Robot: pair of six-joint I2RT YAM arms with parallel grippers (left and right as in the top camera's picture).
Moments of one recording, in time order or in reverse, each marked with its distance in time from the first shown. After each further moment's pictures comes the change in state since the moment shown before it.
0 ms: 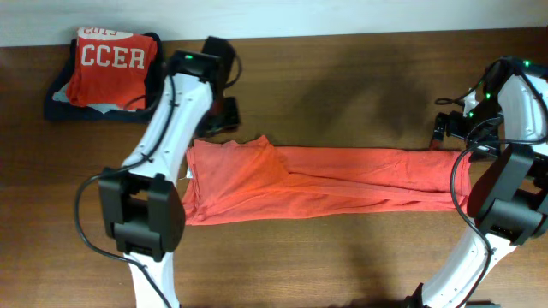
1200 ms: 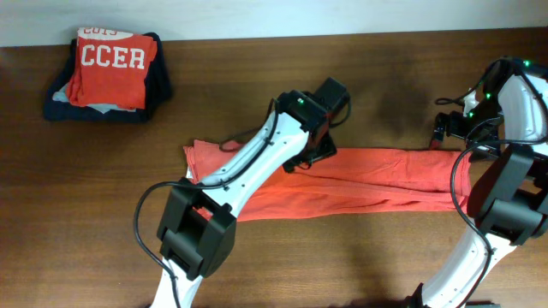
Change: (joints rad) left arm -0.421 0.047 -0.001 0.116 -0.004 -0.644; right arm 0.000 0.000 0.000 0.000 0.000 0.001
